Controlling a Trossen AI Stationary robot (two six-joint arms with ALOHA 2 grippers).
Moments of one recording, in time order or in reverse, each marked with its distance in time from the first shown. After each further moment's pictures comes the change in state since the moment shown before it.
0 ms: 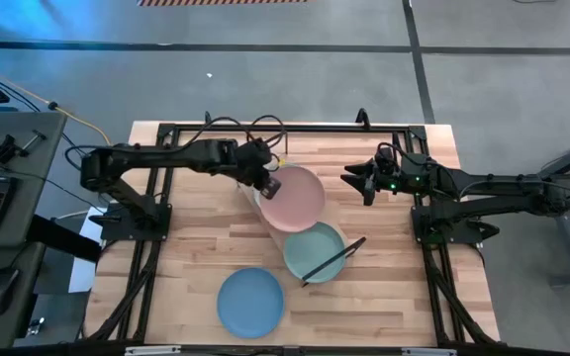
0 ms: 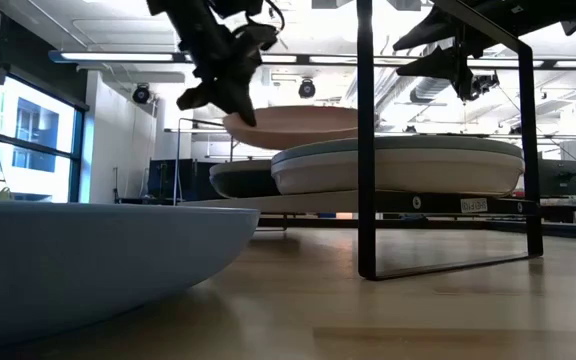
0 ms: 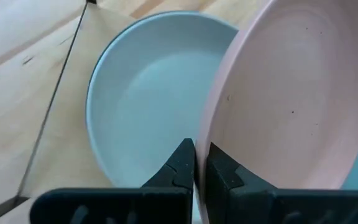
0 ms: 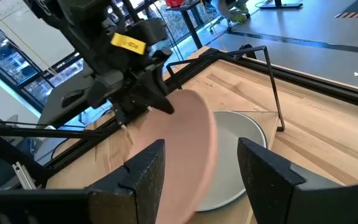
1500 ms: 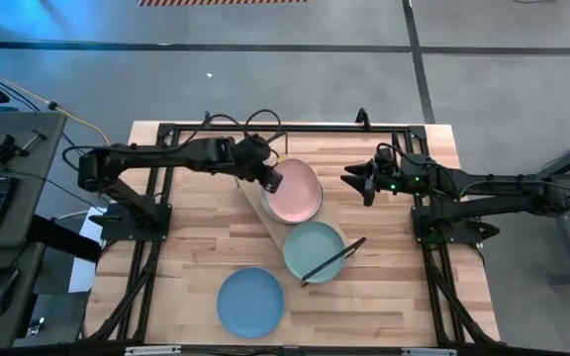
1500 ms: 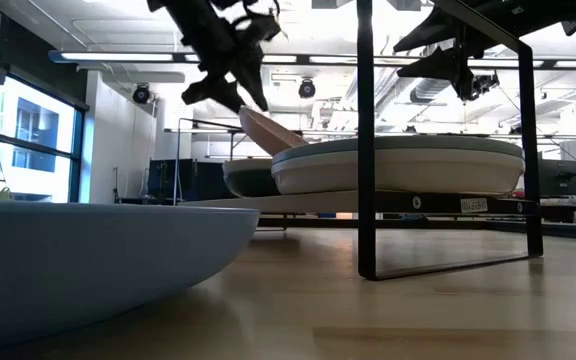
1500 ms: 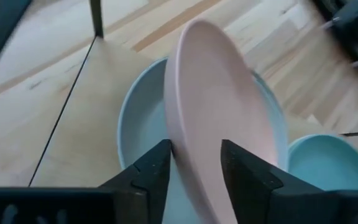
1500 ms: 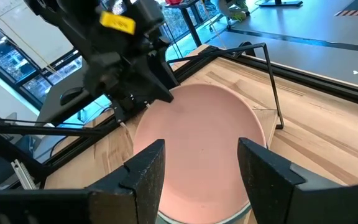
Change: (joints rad) left arm 0.010 -0.025 -0.007 0.074 -0.051 -0.025; right arm 0.000 0.000 0.000 -0.011 -0.002 -0.001
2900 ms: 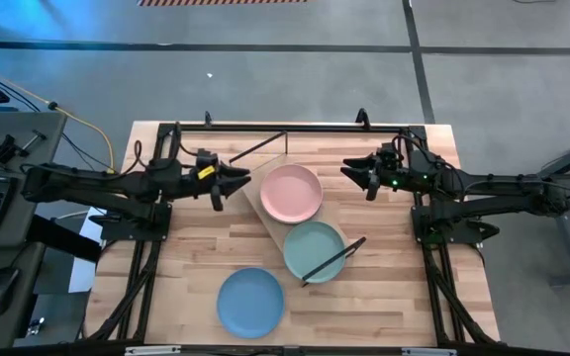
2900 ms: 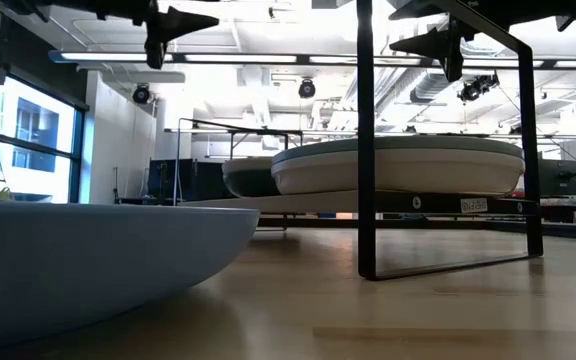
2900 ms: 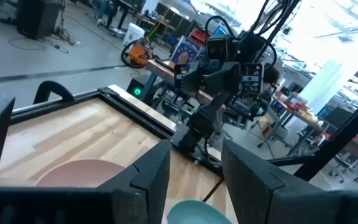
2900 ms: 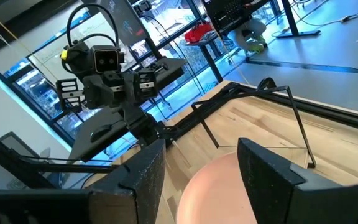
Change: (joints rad) left arm -0.199 -0.667 -0.696 0.931 -0.104 0.158; right arm 0.000 0.000 0.000 0.180 0.000 0.035
